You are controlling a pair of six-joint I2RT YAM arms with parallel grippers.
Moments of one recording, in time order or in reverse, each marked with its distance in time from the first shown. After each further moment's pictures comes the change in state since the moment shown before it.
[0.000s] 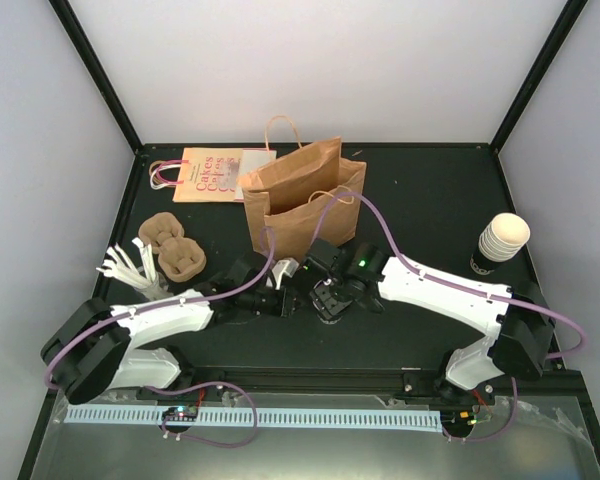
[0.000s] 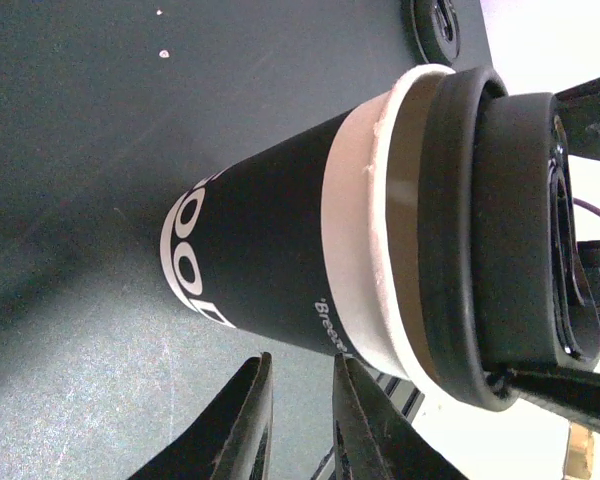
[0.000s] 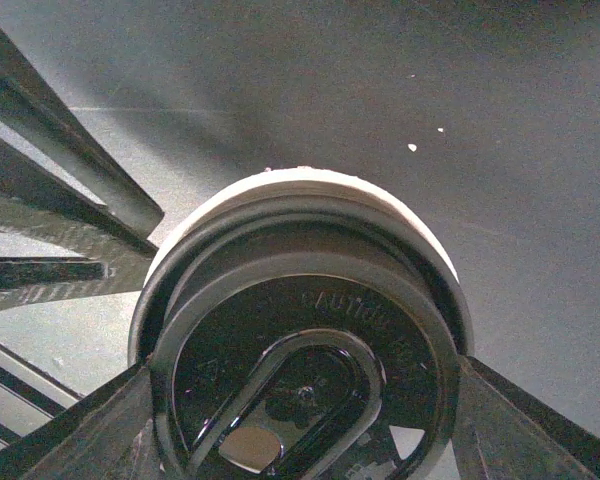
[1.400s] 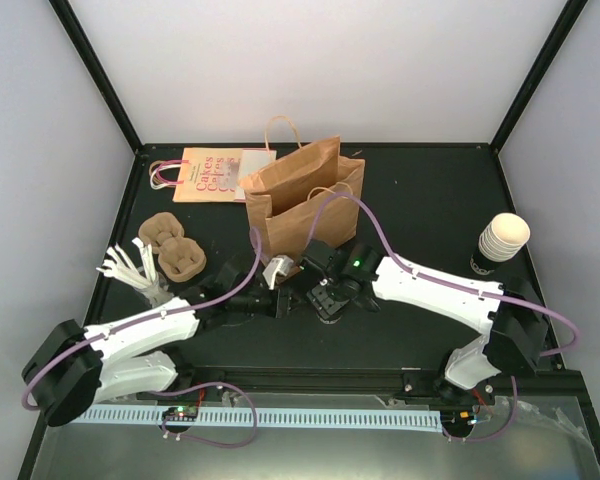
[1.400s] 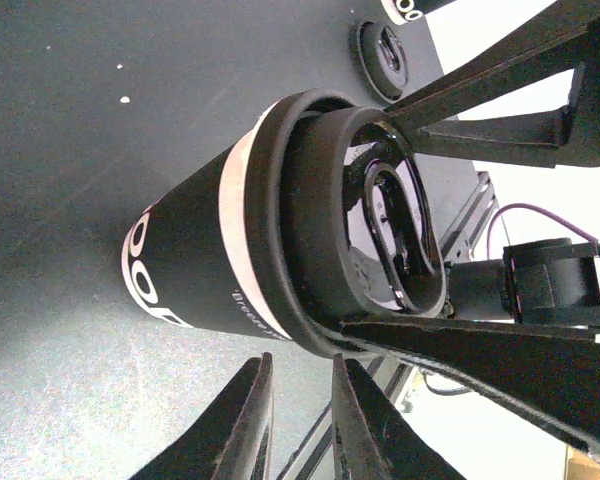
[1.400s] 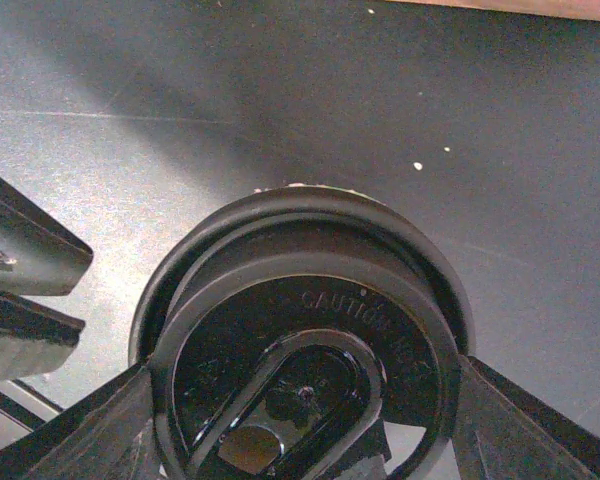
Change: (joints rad) left arm -0.019 -0.146 -0.002 -0.051 -0.037 0.004; right arm 0.005 0.041 0.006 0.023 0.008 -0.031
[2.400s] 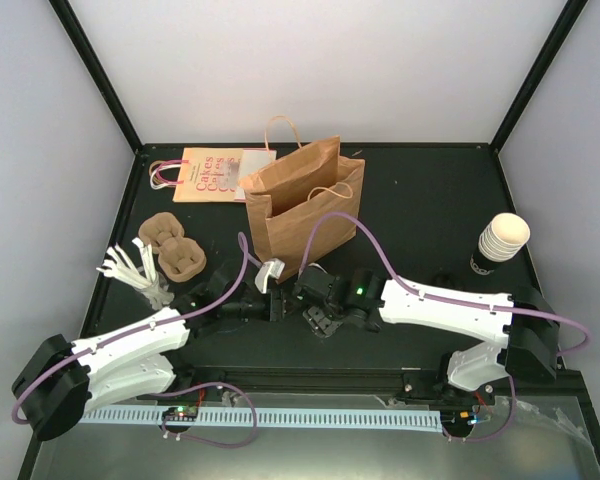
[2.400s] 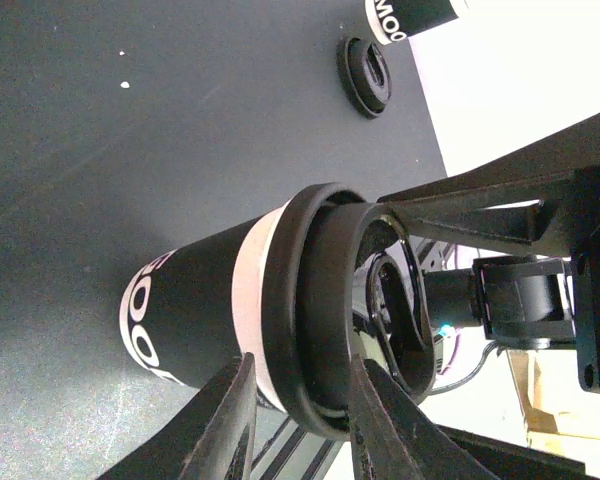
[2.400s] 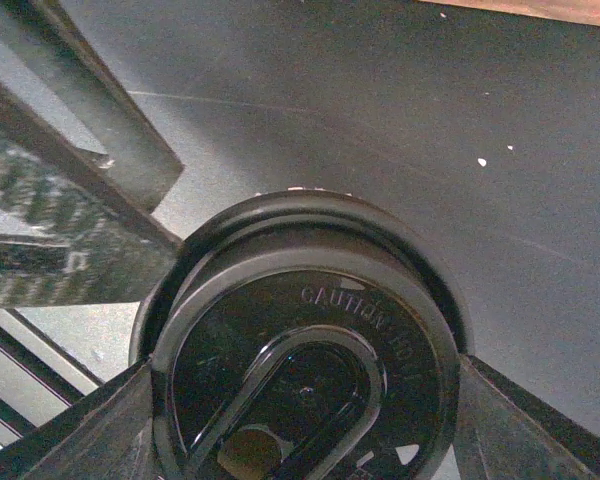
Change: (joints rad) left arm 0.000 -0.118 -0.078 0.019 -0.006 -0.111; right arm 0.146 -0.074 -0.107 0.082 0.053 0.082
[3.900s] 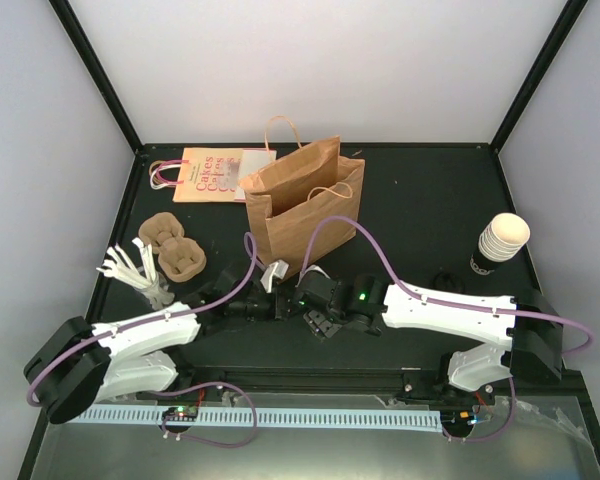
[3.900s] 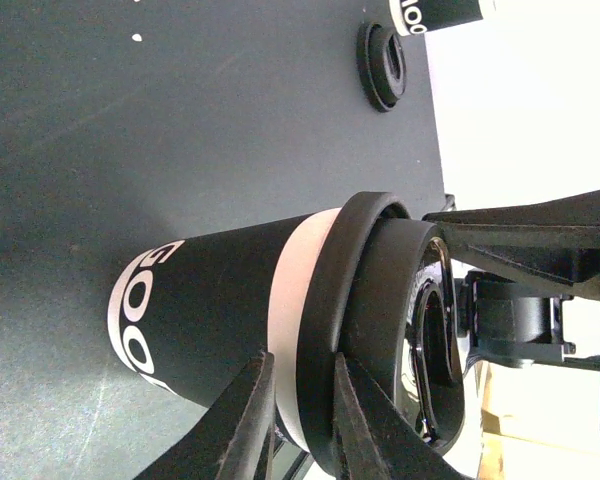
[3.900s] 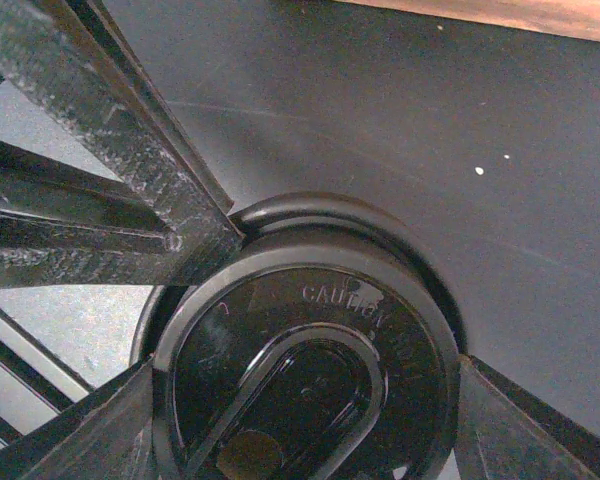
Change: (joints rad) left arm 0.000 0.135 -0.015 0.099 0.025 -0.100; right arm 0.029 -0.021 -0.047 0.061 0.025 -0.002
